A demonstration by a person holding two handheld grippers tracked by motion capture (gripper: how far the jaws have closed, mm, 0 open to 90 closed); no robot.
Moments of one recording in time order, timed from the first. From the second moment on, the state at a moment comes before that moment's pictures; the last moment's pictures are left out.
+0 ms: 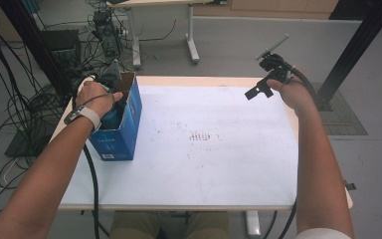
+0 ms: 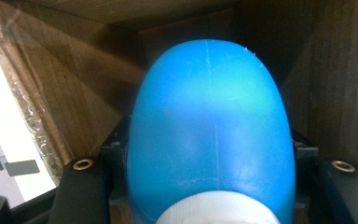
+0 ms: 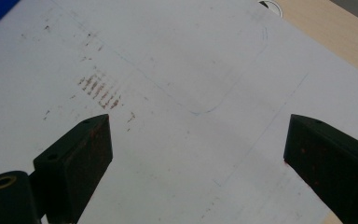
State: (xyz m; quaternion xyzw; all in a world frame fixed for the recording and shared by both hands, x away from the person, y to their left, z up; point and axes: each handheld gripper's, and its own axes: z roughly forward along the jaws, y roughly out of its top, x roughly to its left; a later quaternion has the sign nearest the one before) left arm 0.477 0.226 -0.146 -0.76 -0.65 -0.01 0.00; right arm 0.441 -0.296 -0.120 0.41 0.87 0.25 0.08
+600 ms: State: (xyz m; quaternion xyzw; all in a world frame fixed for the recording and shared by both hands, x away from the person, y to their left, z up) left arm 0.476 0.227 -0.146 -0.76 -0.66 -0.01 0.00; right arm 0.440 -0.297 -0.118 0.41 0.87 0.25 0.08
